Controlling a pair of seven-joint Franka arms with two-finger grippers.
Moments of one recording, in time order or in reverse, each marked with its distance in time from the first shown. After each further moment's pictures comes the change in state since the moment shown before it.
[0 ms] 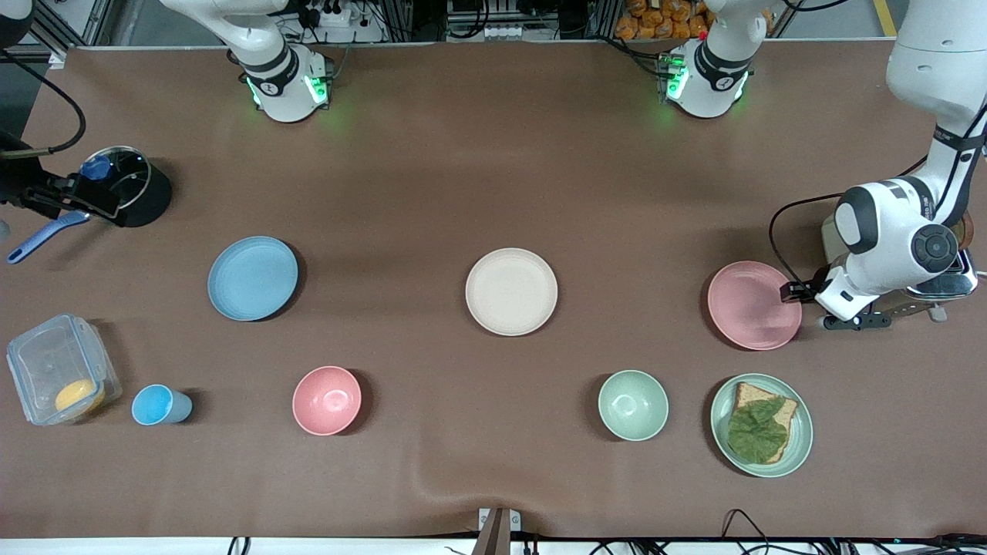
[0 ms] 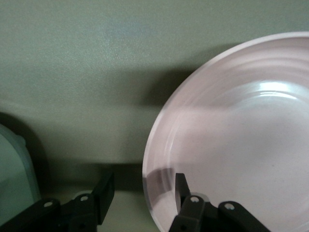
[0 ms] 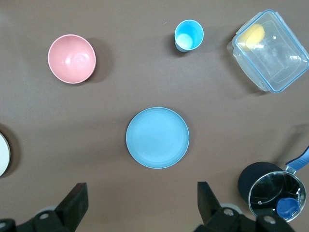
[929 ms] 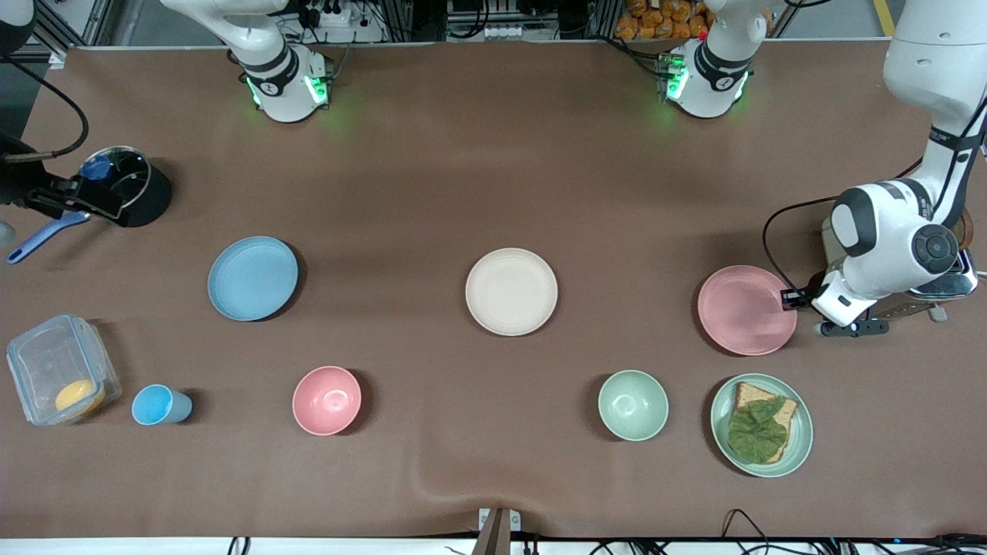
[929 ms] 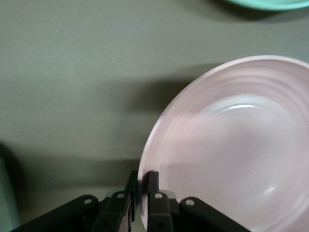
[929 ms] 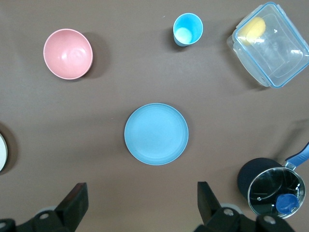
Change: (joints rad) left arm -0.001 -0.033 -0.071 0.030 -0.048 -0.016 -0.018; right arm -0.002 0.011 -0.006 -0.002 0.000 -0.014 0.000
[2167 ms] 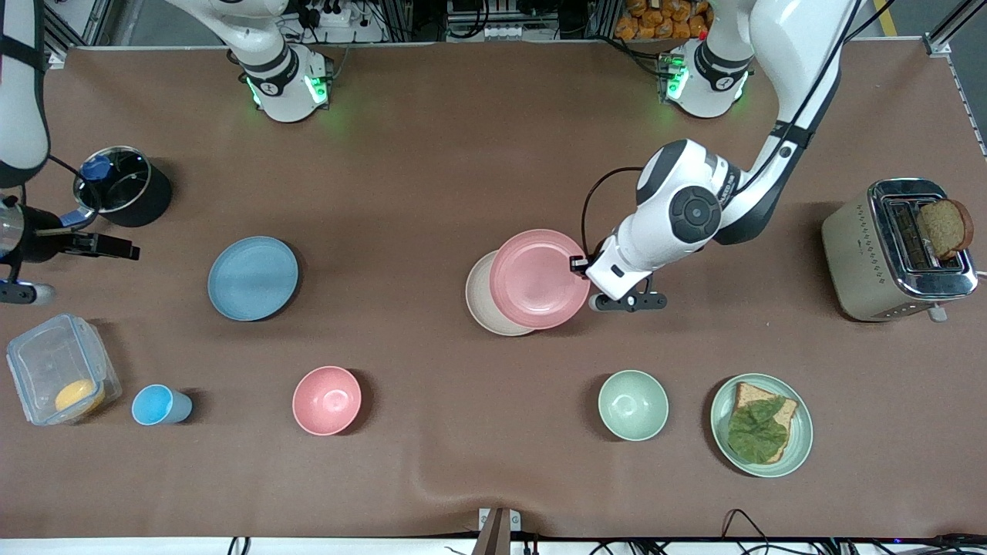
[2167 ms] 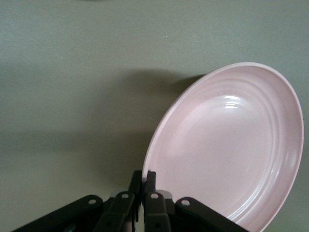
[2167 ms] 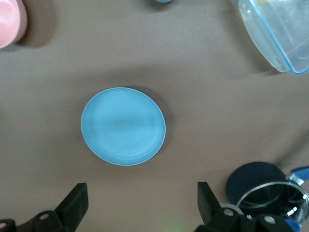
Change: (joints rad) left arm -0.308 0.019 -0.376 0.231 -0.081 -0.217 -0.632; right arm -0.153 0.139 -0.012 -0.188 0.018 0.151 -0.221
